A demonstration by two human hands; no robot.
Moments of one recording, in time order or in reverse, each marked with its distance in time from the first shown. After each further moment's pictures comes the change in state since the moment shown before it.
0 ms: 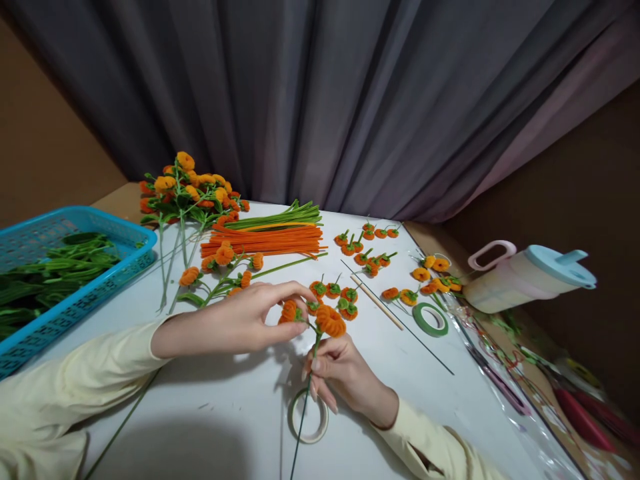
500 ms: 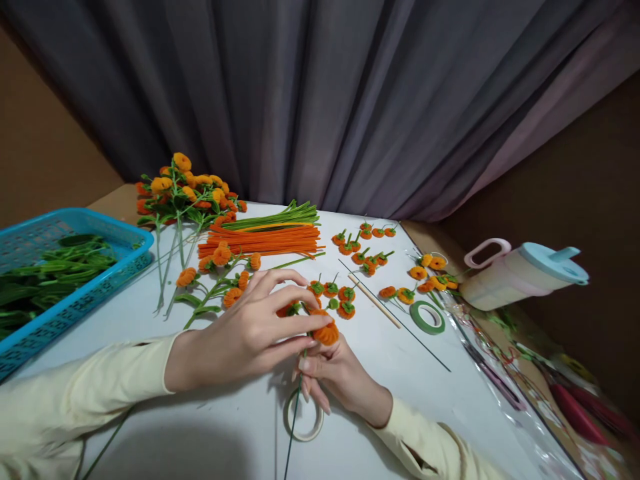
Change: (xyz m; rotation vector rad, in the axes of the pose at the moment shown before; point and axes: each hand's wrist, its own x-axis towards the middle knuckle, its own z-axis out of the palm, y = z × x) left_hand -0.004 -0.001 0.019 0.446 0.375 0.520; right_hand 0.003 0.004 0.001 -0.066 -0.029 0.021
